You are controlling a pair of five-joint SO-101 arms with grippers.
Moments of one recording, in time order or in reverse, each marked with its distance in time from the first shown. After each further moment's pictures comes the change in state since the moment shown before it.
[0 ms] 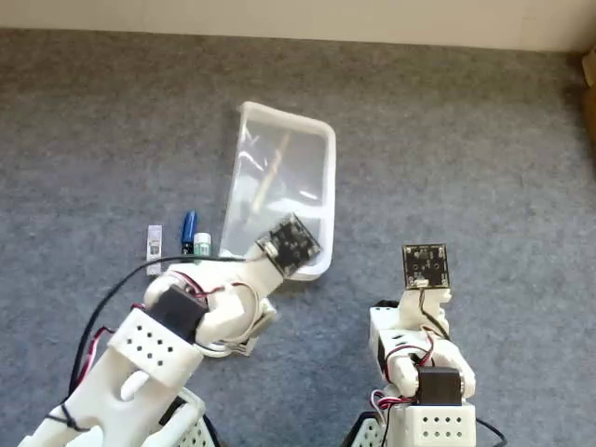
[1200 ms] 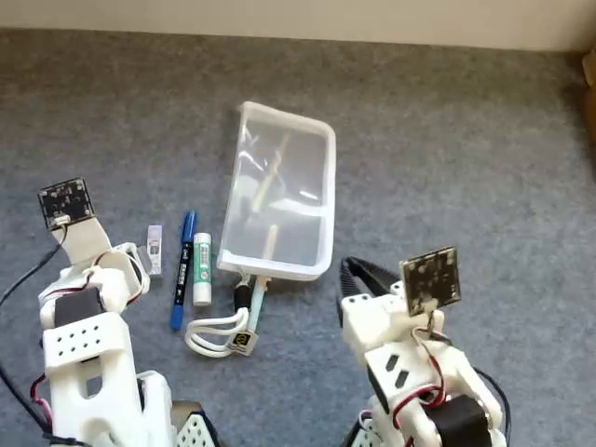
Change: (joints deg) left arm -51.7 0.0 13.2 -21.5 22.0; right arm -22.8 3.5 -28.7 -0.2 -8.0
